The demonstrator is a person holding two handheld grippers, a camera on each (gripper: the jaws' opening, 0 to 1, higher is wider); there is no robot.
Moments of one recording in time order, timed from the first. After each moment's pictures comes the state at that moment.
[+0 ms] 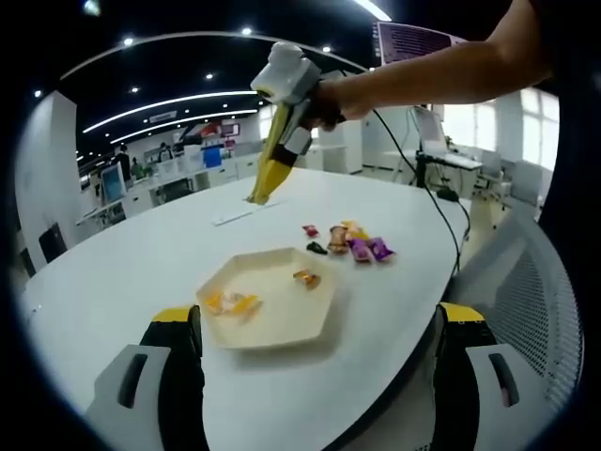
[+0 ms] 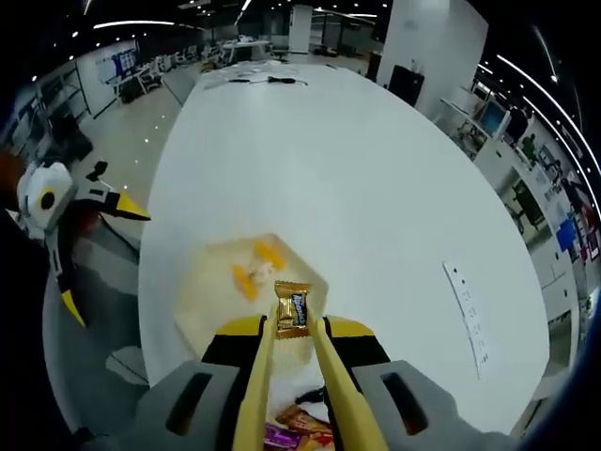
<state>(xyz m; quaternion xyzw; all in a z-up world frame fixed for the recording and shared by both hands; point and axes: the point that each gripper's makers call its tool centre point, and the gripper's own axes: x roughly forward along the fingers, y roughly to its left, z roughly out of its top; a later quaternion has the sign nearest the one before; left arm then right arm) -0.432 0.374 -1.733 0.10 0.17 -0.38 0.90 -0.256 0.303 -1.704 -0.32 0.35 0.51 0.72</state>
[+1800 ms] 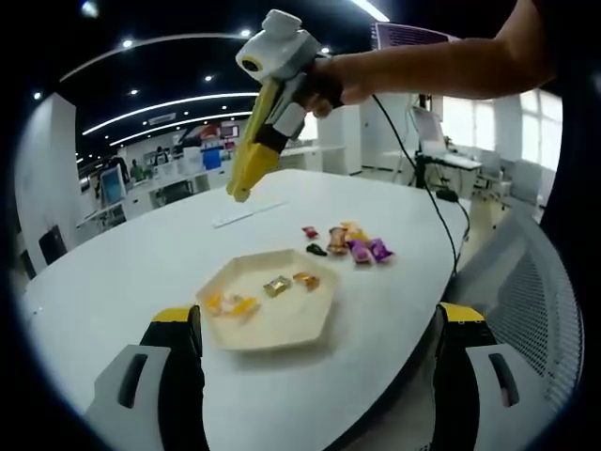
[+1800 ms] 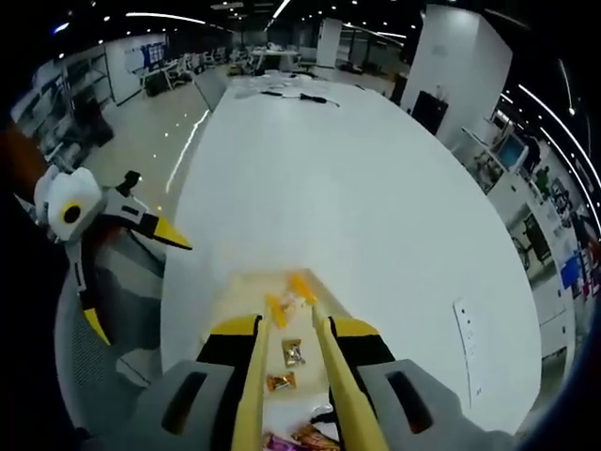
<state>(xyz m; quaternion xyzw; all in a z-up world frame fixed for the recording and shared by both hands) -0.432 0.373 -1.732 0.10 0.16 -0.39 0.90 -0.288 0.344 -1.673 -0.33 0.31 0.55 0.70</state>
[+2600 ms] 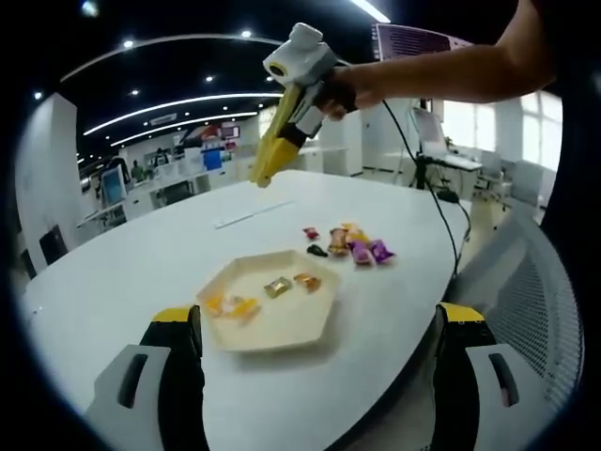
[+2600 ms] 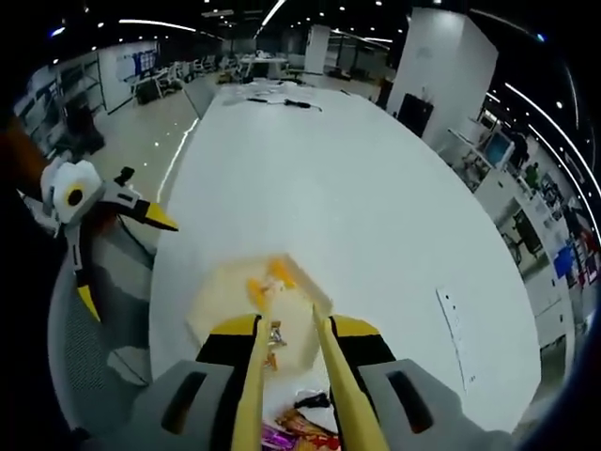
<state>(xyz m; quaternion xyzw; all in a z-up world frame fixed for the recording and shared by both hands) -0.432 0.373 -1.731 0.10 0.16 -0.38 0.90 -0.271 0.295 -1.667 -0.32 0.30 0.53 0.72</state>
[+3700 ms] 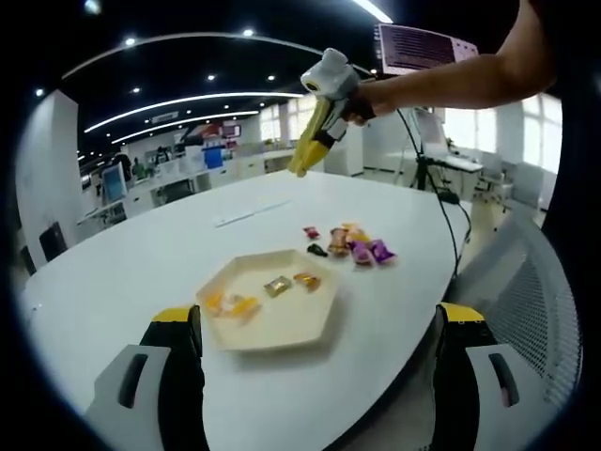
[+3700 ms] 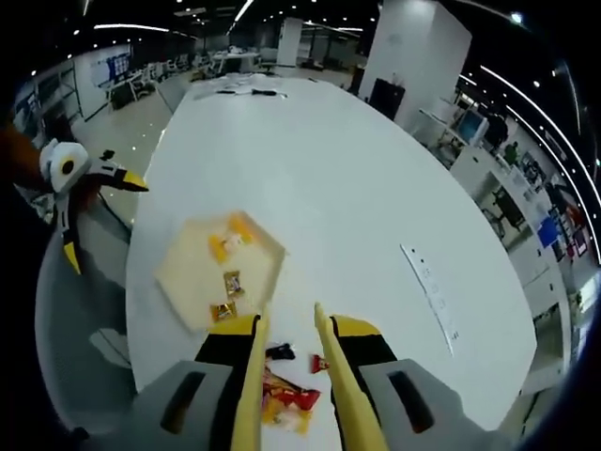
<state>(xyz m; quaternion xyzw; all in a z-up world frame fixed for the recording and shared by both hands) -0.431 0.373 -1.732 0.10 0.17 -0.38 0.90 -0.238 0.201 -1.678 -0.32 0.32 0.48 0.75</state>
